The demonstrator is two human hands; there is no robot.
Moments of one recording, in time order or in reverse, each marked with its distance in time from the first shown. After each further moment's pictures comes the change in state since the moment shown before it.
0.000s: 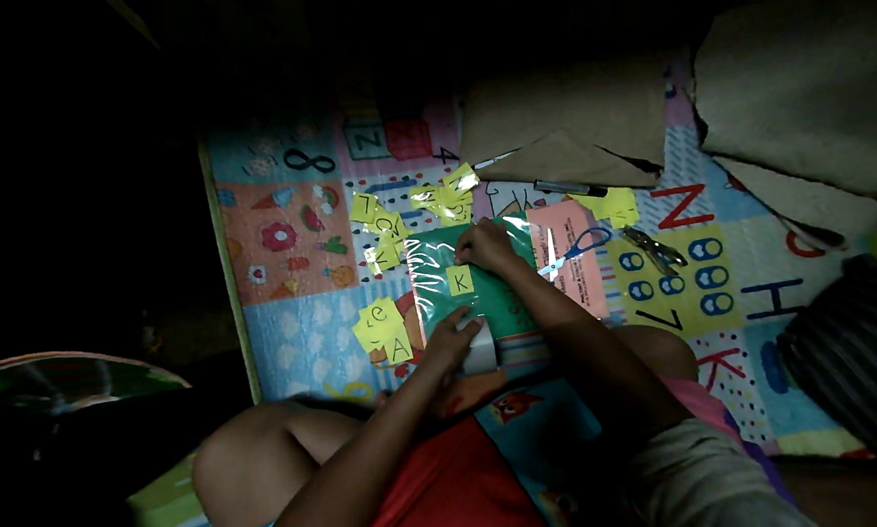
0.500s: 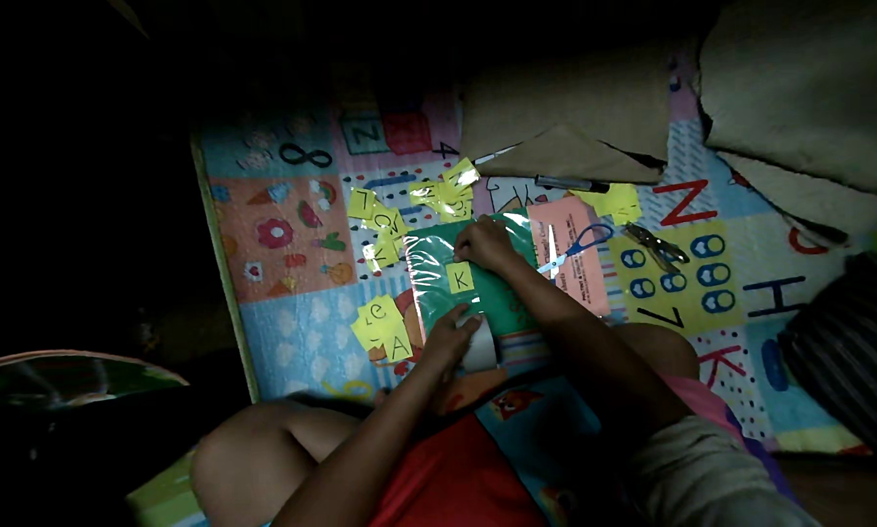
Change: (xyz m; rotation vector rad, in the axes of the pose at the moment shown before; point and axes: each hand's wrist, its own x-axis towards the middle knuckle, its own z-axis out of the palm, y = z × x) left_hand 0.004 -0.002 0.000 -0.041 0.005 -0.013; right_hand 0.001 0.000 0.004 -0.025 0.002 -0.005
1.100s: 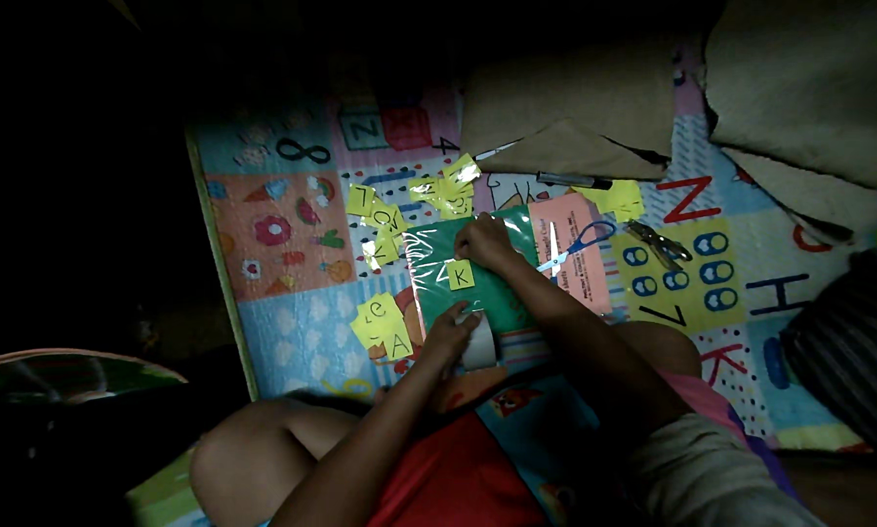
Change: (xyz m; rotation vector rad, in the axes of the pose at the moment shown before) left_hand 0.002 0.001 -0.002 0.002 -0.006 -0.015; right_hand -0.016 -0.013 -0.004 -0.041 0.044 -0.022
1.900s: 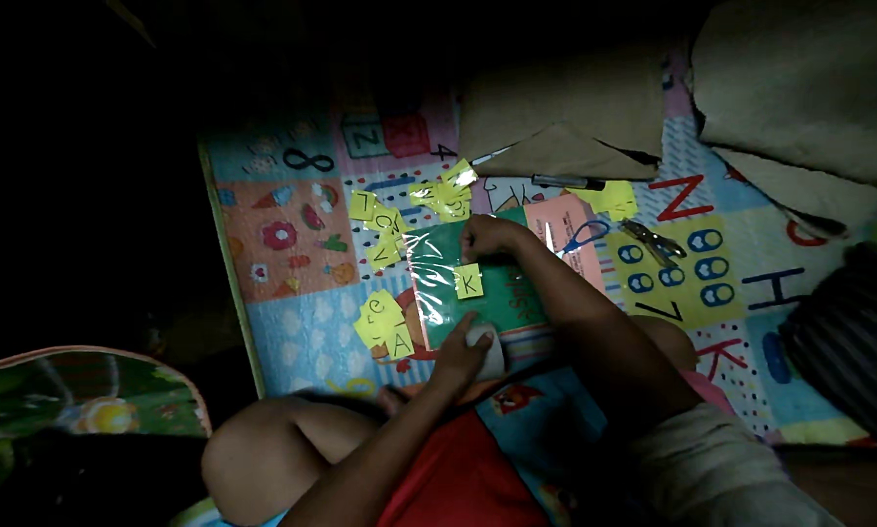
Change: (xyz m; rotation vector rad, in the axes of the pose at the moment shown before) left_hand -0.022 -0.015 0.019 0.160 -0.020 0.105; right_hand 0.016 0.018 -0.034 0.178 -0.353 -0.156
